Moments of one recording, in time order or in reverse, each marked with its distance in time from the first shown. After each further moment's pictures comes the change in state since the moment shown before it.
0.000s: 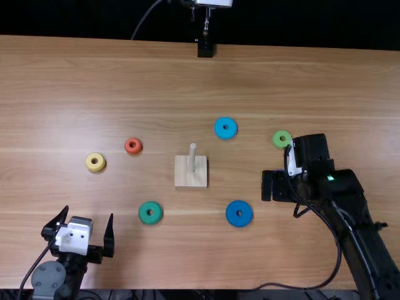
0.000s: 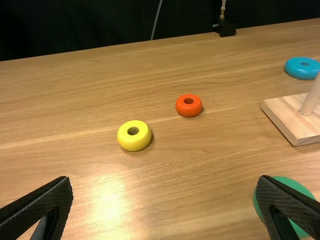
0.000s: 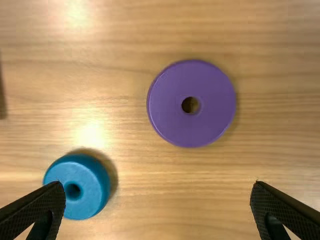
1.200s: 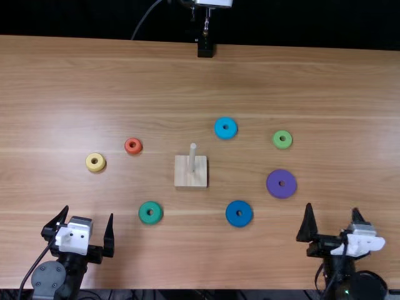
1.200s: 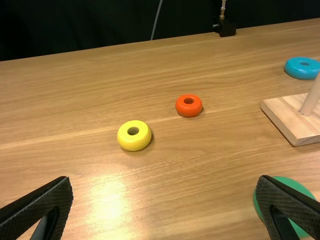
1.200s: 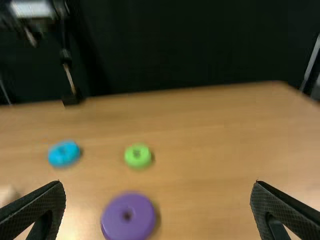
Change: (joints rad) left arm 0.000 0.000 0.000 0.000 0.000 0.000; right arm -0.238 -1.381 -0.793 0.598 -0.002 -0.141
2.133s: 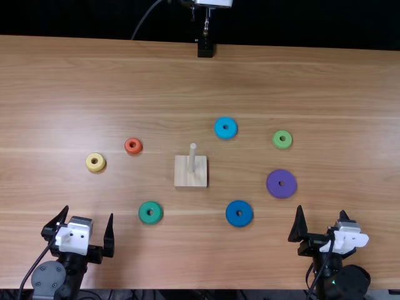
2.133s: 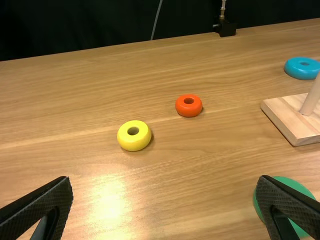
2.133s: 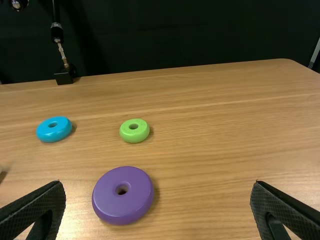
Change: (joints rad) left arm 0.000 0.000 0.000 0.000 0.000 0.000; right arm -0.018 -0.082 -0.214 0.030 -0.004 0.004
